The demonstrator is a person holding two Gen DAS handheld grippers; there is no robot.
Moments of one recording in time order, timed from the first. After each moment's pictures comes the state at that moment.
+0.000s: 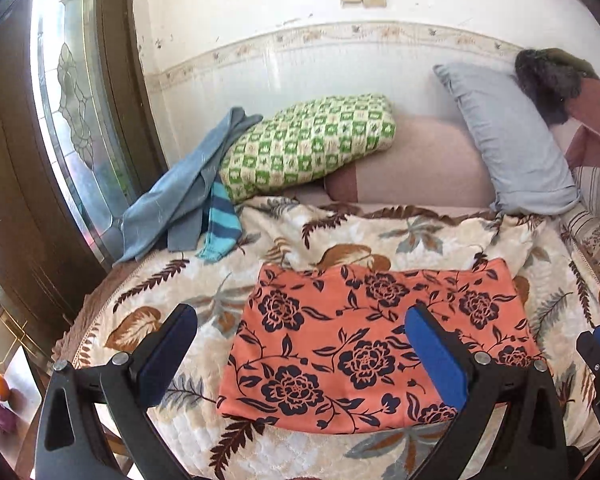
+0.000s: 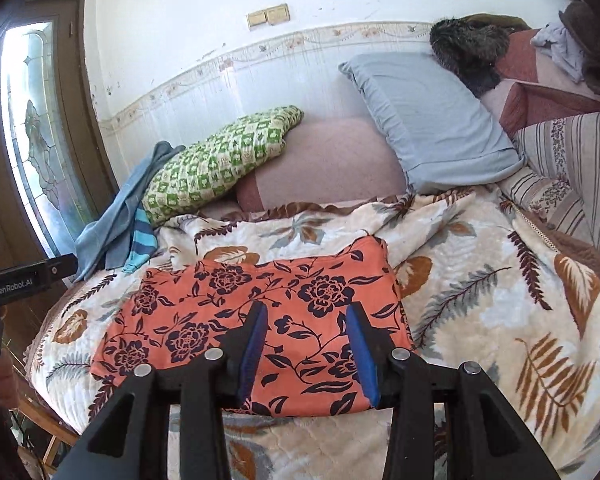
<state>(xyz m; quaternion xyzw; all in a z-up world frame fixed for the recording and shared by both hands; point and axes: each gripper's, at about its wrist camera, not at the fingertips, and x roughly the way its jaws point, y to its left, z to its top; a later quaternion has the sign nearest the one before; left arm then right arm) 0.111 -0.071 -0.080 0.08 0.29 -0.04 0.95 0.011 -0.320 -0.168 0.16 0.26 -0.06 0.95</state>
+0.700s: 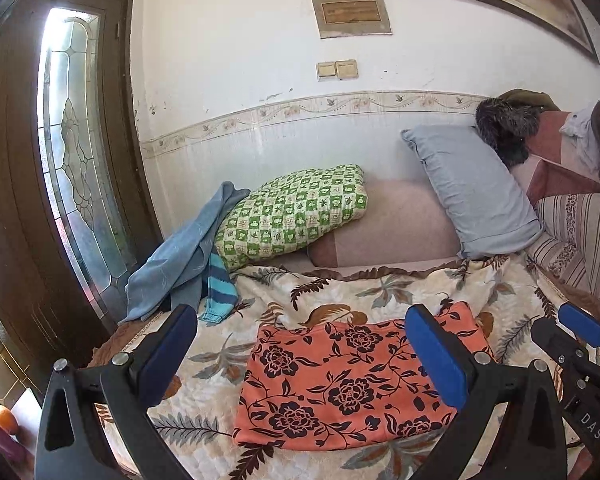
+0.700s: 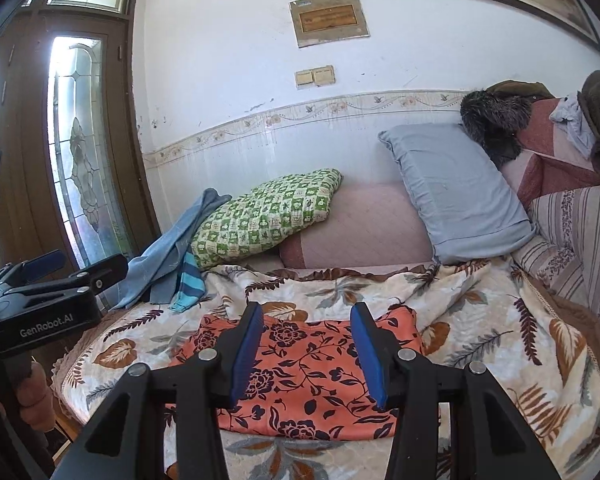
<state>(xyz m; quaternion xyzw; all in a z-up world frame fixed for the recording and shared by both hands) 0.048 -0.058 -0.018 0.09 0.19 -0.09 0.97 -0.029 -0.263 -0.079 0.12 0.18 -0.02 0.98</state>
